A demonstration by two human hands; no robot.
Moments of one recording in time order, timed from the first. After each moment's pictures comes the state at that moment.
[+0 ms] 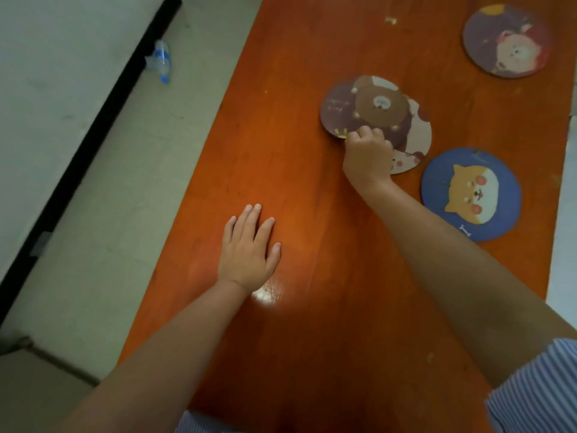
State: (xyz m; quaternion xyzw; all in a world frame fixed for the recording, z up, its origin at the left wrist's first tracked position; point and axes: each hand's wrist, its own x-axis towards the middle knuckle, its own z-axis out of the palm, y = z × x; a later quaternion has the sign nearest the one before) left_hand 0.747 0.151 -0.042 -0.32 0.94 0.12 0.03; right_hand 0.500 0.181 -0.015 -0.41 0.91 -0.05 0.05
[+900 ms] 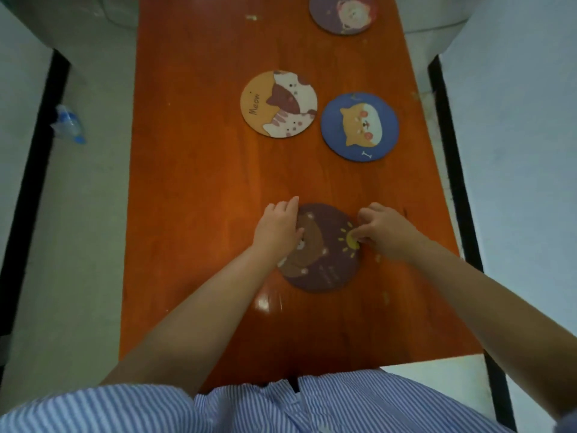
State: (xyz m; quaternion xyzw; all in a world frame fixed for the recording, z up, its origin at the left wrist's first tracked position) left_hand 0.679 0.238 -0.006 -0.13 0.95 0.23 0.16; right_hand 0.584 0.441 0.019 -0.50 0.84 0.01 0.21
